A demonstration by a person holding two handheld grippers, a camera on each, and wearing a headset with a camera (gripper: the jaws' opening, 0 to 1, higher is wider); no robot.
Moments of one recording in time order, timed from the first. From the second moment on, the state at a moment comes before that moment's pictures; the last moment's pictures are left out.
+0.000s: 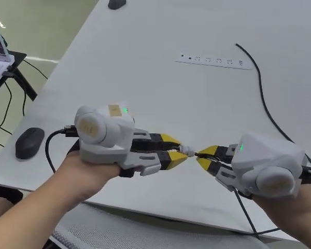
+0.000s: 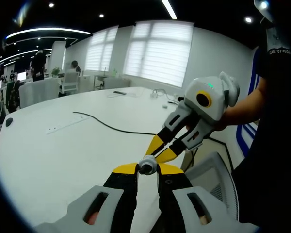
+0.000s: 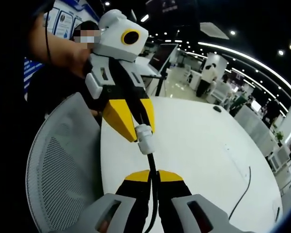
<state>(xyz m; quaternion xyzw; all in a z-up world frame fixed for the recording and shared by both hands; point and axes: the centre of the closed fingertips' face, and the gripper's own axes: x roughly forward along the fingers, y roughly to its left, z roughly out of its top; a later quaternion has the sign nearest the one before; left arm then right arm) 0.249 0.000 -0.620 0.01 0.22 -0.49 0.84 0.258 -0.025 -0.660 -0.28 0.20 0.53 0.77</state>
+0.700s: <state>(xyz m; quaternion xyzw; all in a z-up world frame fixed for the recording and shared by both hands) 0.245 0.003 -0.620 0.00 0.23 -0.48 0.85 0.259 -0.069 -0.675 -0.23 0.26 0.49 0.80</state>
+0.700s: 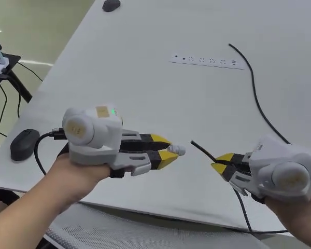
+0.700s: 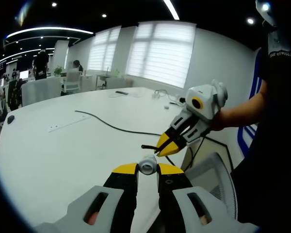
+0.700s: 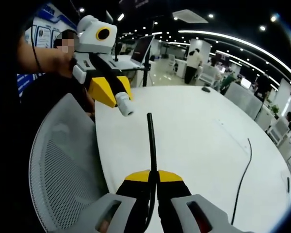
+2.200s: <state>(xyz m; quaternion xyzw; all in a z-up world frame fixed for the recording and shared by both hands) 0.242 0.110 -0.726 -0.01 0.24 -0.49 0.84 0.376 0.034 -0.692 -0.23 0.34 0.39 0.83</state>
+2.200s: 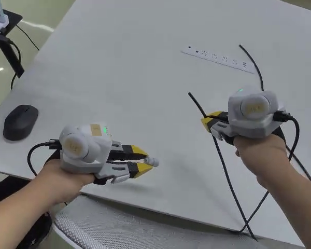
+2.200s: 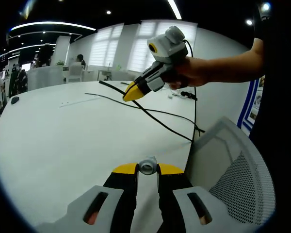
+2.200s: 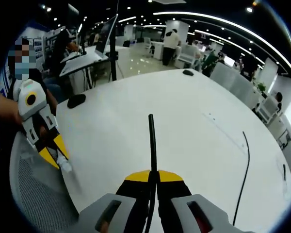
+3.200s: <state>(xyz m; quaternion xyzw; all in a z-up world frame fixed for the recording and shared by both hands) 0.265 0.157 -0.780 -0.03 0.26 -0.45 0.85 0.401 0.208 -0.764 -0.35 0.30 0.56 0.69</state>
